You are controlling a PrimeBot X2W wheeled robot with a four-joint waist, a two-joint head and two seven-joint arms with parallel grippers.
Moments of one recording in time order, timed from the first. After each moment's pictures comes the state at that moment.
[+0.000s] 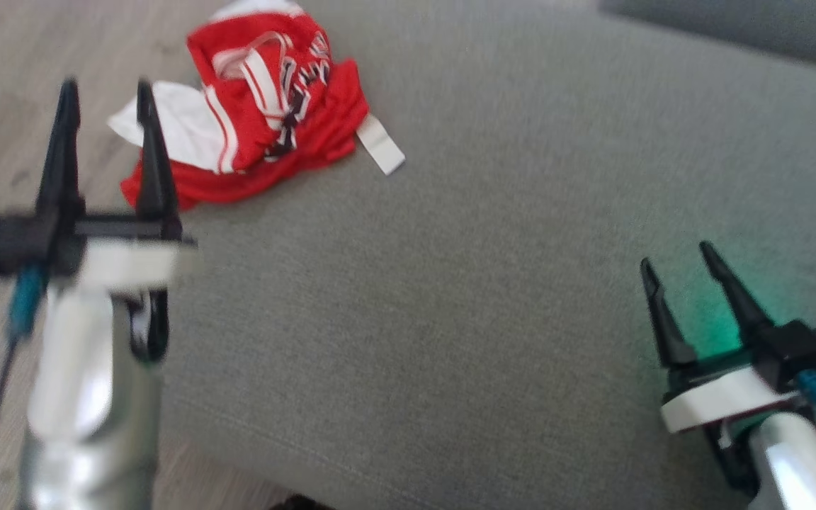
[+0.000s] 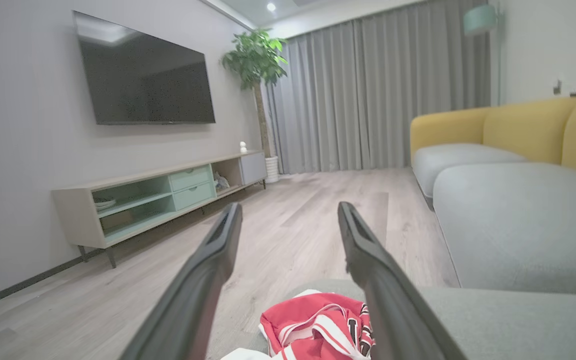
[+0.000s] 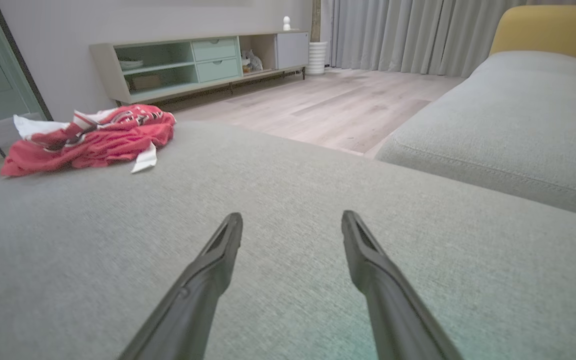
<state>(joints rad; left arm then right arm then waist) -0.44 0.08 0.01 0.24 -0.09 -0.08 -0.26 -0.08 -0.18 0.12 0.22 0.07 0.13 -0.25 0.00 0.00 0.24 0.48</state>
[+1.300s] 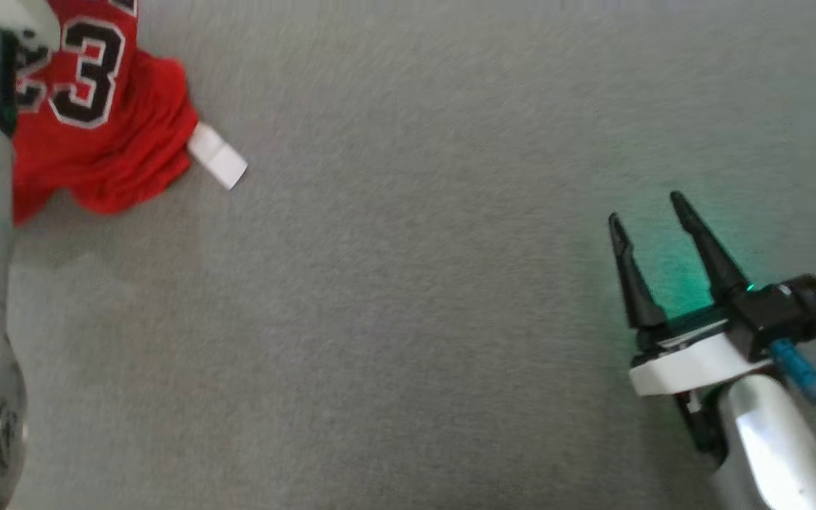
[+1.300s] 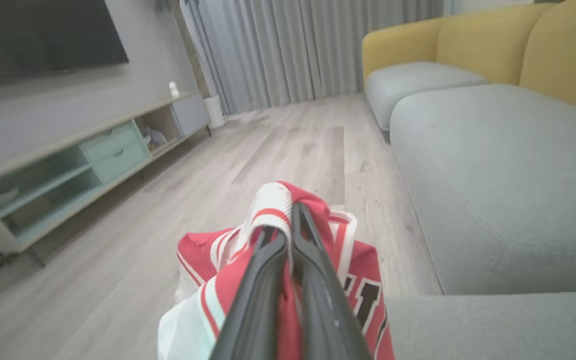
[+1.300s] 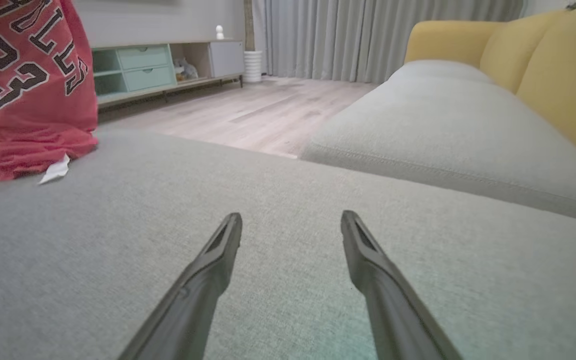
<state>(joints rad) -1.25 0.28 -0.09 1.11 -0.13 -0.12 -0.09 -0.19 -0.17 0.17 0.19 0.02 0.13 -0.26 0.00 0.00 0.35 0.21</state>
